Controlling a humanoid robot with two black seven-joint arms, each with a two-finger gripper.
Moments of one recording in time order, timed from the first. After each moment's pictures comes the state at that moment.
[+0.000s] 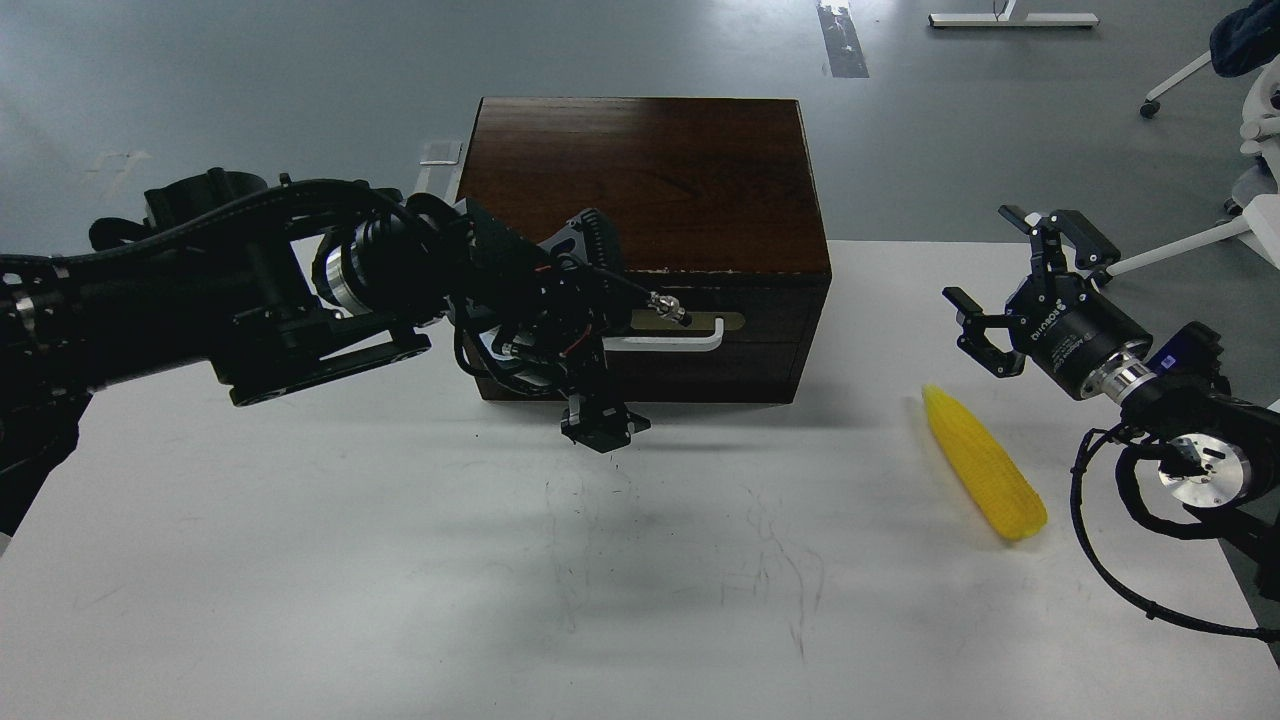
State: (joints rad) left arm -1.36 0.31 0.03 -1.20 2.13 -0.49 -0.49; right arm 0.75 -0.63 0.21 0.85 0.11 0.46 0.49
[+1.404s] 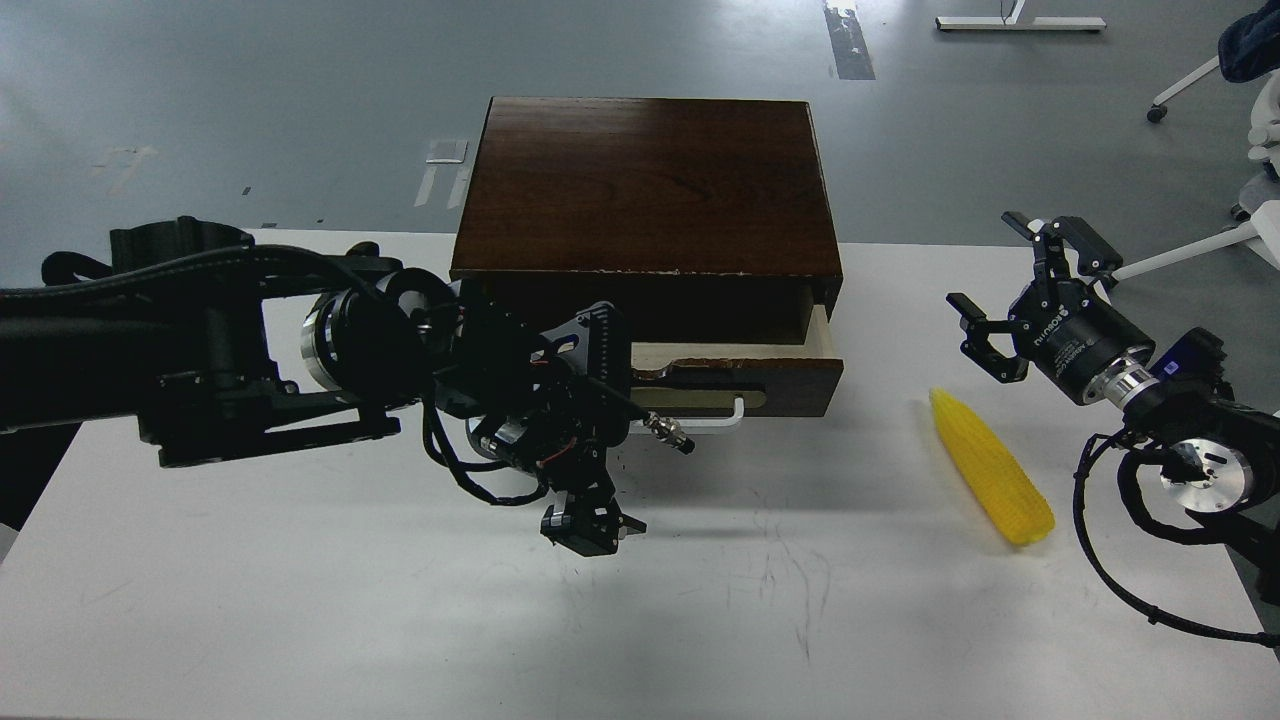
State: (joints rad) left arm -1.38 0.42 0.08 -1.56 2.13 -0.49 -0.49; right arm 0.74 -0.63 0.21 0.84 0.11 0.46 0.49
